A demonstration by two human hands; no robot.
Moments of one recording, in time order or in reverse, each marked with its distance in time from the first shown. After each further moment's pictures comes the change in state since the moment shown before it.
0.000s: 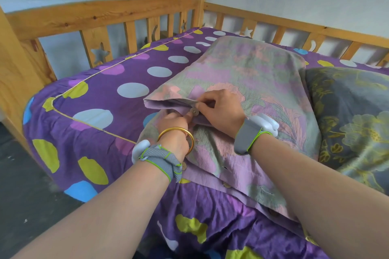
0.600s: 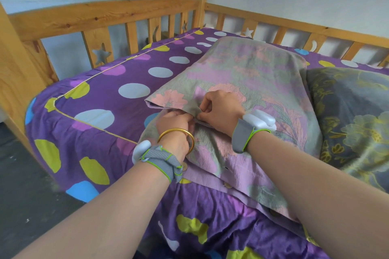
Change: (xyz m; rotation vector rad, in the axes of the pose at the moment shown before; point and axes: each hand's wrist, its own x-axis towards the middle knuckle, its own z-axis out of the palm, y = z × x) left_hand -0.007 0.011 0.000 -0.232 0.000 -0.060; right_hand 0.004 -0.006 -0.006 -0.204 -0.173 0.086
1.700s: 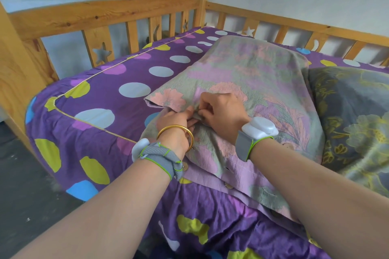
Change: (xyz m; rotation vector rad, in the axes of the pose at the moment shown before) left_hand 0.005 0.000 0.000 -0.082 -0.099 -0.058; right_hand -0.008 0.010 0.007 -0.095 0.128 -0.234
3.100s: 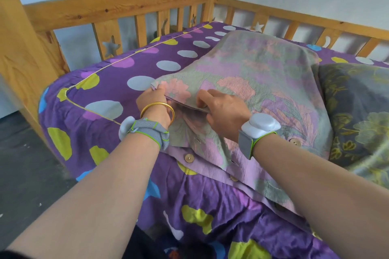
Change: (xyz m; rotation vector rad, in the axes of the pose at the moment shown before) left_hand 0.043 0.044 -0.035 0.143 0.347 0.186; right_hand -0.005 -0.004 0.010 -0.238 -0.111 -0.197
